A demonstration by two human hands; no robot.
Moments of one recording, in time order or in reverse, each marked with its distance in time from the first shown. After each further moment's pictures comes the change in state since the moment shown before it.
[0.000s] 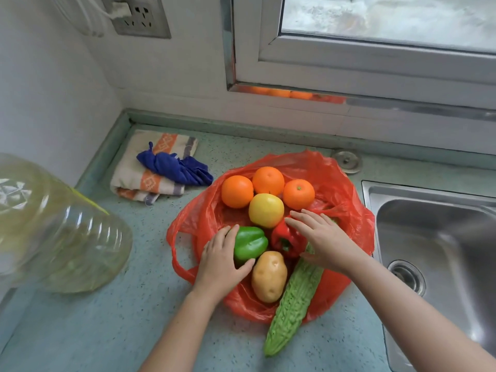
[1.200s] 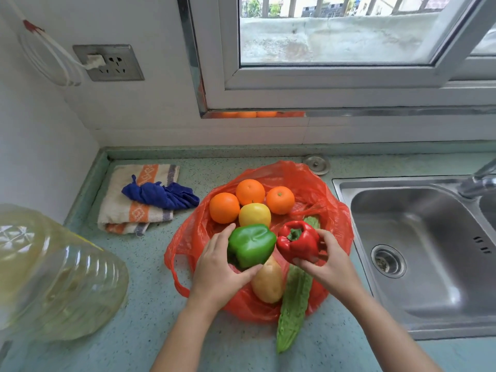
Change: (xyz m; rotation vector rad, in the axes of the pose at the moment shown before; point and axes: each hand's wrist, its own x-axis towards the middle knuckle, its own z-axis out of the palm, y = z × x) left_hand -0.012 0.028 -0.057 -0.284 0.070 0.154; right_hand -0.062 -0.058 0.007 1.002 0.580 0.511
